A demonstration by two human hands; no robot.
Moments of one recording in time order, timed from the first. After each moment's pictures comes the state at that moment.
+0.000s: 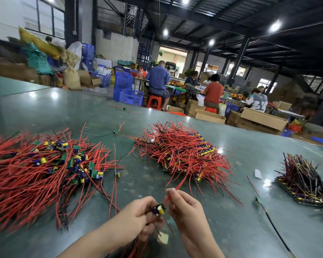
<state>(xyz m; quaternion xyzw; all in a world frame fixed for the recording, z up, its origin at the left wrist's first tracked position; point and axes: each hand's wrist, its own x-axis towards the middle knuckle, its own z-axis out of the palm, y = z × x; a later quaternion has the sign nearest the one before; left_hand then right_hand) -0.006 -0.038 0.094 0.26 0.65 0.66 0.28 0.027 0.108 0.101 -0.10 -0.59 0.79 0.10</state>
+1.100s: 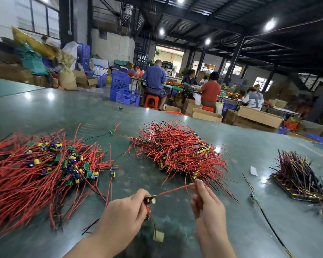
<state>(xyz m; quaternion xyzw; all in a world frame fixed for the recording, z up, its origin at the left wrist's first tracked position) 0.000 -0.049 0.096 0.36 0.86 0.29 -0.20 0.029 0.143 0.113 -0.26 -0.45 0.81 0.27</state>
